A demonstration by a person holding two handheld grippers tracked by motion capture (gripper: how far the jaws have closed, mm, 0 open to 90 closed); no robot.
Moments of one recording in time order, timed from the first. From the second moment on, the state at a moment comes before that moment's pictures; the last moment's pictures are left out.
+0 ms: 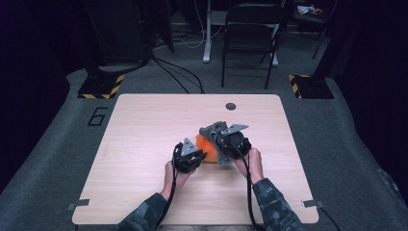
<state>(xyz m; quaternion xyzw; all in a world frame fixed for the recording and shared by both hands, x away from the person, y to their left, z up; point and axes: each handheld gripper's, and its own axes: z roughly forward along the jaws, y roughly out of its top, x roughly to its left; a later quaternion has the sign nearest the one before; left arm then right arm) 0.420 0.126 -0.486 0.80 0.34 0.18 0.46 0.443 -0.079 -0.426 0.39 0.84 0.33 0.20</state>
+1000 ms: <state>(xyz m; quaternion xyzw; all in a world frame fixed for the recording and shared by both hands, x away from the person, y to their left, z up) 0.422 0.129 -0.487 0.80 0.34 0.17 0.46 0.468 -0.140 -0.451 0.49 0.80 0.30 0.18</state>
